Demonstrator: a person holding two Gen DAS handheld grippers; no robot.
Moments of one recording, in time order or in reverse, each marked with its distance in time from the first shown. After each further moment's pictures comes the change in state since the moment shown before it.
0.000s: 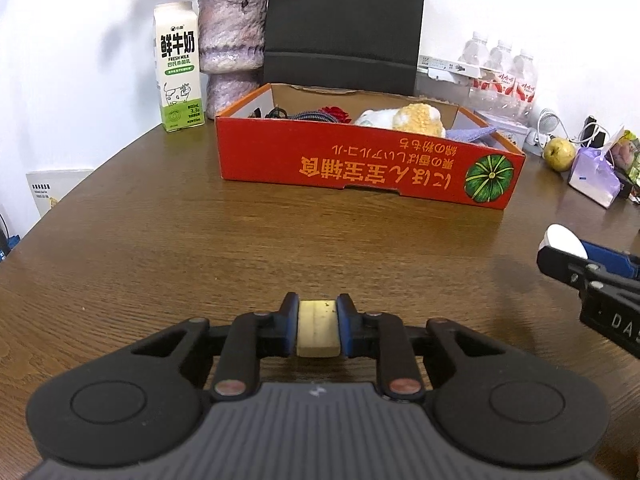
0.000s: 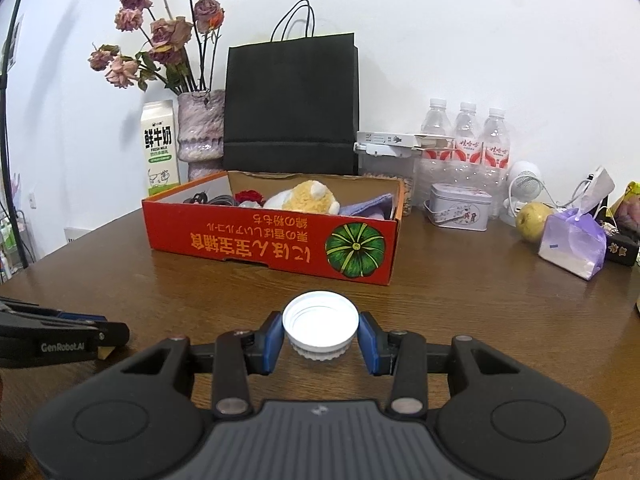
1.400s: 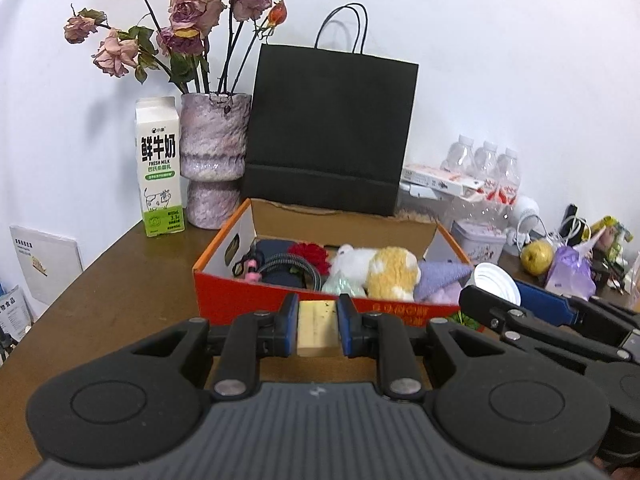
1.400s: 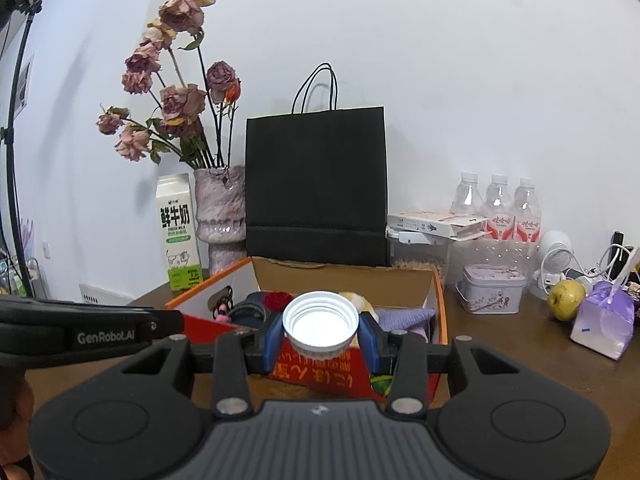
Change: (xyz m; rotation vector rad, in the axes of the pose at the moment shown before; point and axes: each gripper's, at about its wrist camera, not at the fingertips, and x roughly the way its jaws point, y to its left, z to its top) left arm -0.014 -0.007 0.100 -0.036 -0.200 -0.061; right arm 0.021 0.025 0.092 0.025 -0.152 0.048
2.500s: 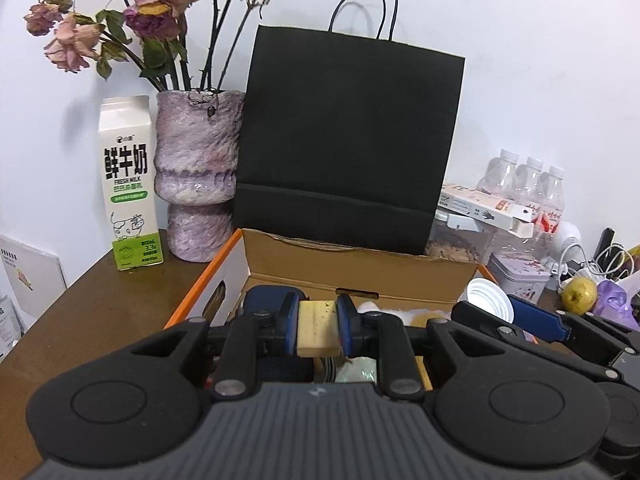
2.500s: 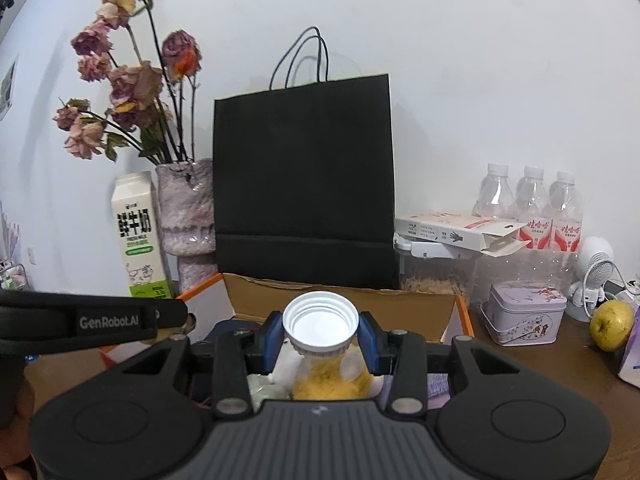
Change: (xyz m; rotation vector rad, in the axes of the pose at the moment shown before) left arm 0.114 0.004 0.044 -0.015 -0.006 0.023; right arm 0.123 -0.021 0.021 0.006 0.025 -0.001
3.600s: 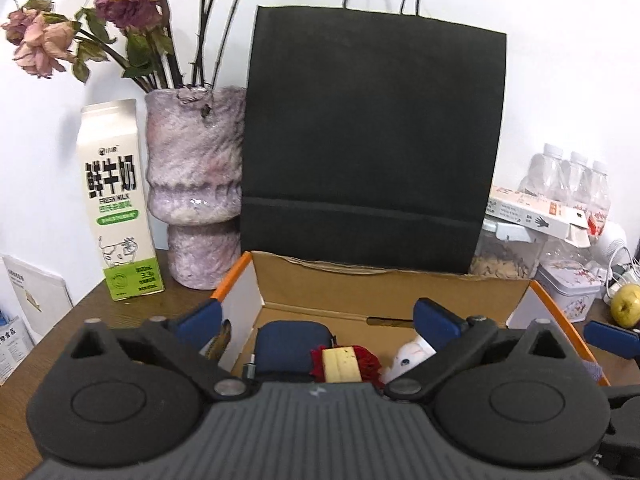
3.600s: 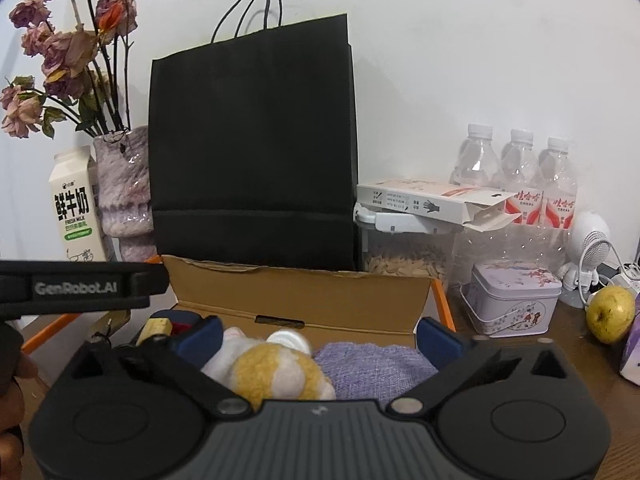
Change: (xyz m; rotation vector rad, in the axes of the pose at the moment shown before) left arm 0.062 0.005 0.014 0.035 -0.021 0.075; right arm 0.057 -0.026 -0.005 0.021 0.067 -0.086
